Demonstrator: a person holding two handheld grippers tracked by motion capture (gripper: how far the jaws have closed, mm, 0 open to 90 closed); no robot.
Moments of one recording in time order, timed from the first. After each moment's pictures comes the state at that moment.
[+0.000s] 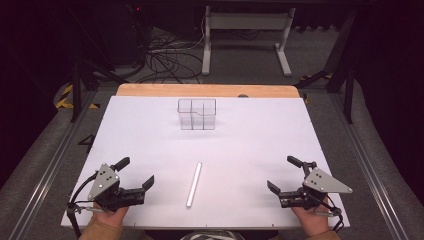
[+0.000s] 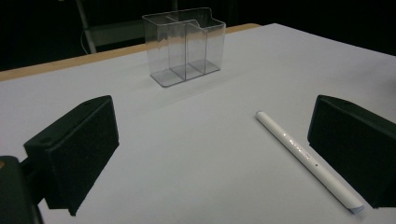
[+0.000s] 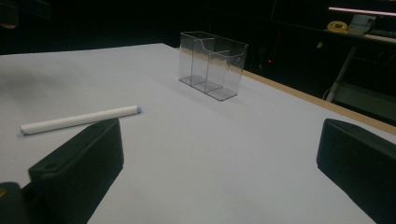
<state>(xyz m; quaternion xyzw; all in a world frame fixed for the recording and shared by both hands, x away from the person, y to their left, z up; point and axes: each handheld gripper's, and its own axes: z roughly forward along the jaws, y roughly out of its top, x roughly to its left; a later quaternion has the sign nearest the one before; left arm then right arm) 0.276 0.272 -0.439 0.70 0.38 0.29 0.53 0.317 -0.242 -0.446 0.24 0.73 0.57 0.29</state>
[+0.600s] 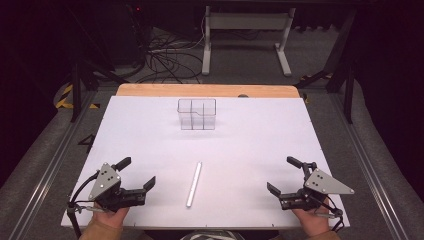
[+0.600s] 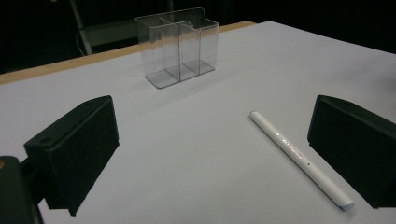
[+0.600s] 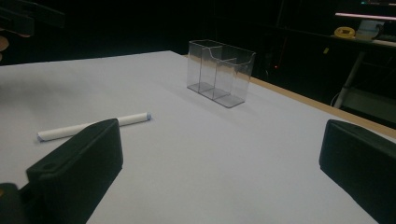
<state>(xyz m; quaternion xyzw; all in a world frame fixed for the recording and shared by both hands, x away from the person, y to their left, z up) 0.275 0.268 -0.433 0.71 0.38 0.28 0.53 0.312 -0.242 -0.442 0.23 0.73 0.59 0.28</state>
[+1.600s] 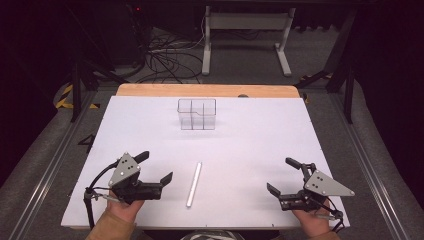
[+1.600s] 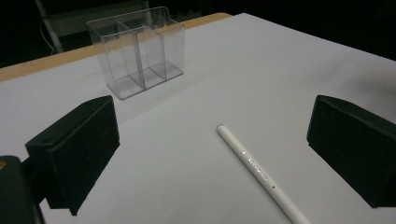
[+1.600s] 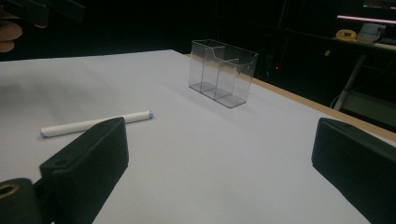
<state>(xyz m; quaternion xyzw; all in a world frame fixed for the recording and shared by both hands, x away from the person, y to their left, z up) 0.294 0.229 -0.411 0.74 0.35 0.24 0.51 0.309 -0.241 -0.442 0.22 0.73 0.58 0.28</state>
